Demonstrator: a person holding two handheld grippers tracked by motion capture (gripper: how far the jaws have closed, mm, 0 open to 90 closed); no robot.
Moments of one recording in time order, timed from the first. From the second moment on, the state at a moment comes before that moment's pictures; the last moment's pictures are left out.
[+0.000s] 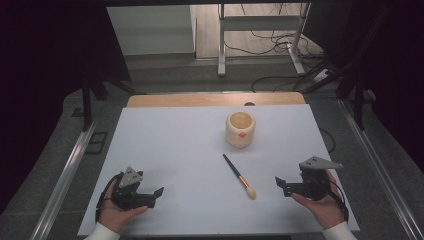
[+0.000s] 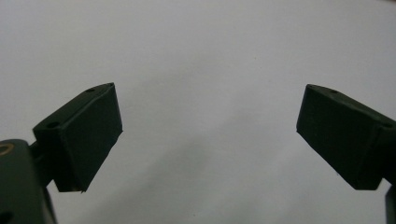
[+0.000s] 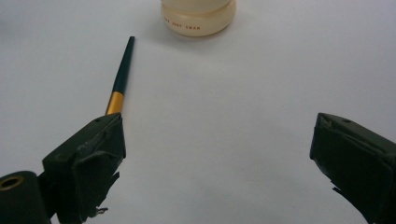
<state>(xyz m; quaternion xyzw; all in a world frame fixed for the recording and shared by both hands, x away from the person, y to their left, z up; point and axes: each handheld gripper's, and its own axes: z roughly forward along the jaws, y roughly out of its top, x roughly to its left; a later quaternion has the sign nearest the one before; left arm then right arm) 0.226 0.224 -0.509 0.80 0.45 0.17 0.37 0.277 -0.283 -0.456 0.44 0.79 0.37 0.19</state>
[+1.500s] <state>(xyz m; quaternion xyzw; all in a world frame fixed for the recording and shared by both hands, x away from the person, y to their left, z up) 0.227 0.224 -0.509 0.80 0.45 0.17 0.37 0.297 -0.234 -0.432 0.50 0.80 0.29 0.13</state>
